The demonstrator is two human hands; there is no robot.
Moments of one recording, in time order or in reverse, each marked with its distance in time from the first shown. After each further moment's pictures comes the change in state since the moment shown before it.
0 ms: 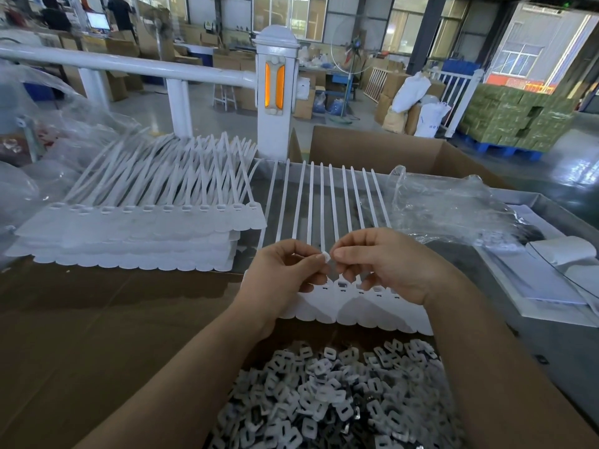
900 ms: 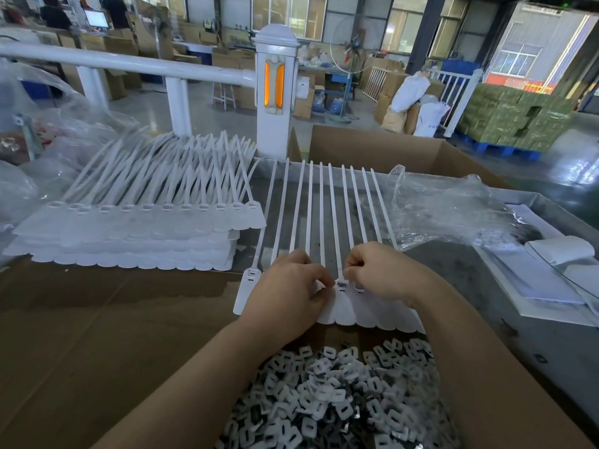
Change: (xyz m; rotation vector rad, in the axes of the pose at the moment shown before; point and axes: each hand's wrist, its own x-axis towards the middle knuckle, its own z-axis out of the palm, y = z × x) left_hand 0.001 -0.020 0.007 0.906 -0.012 0.393; right_hand 0.009 0.008 0.010 -0.724 0.130 0.151
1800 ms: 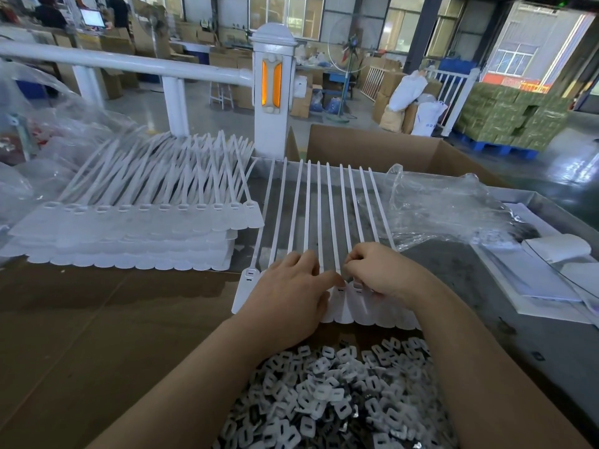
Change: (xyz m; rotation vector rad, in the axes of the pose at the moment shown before) left_hand 0.003 -0.005 0.001 0.375 -0.135 0.243; right_hand 0.003 0.002 0.003 0.175 0.021 0.122
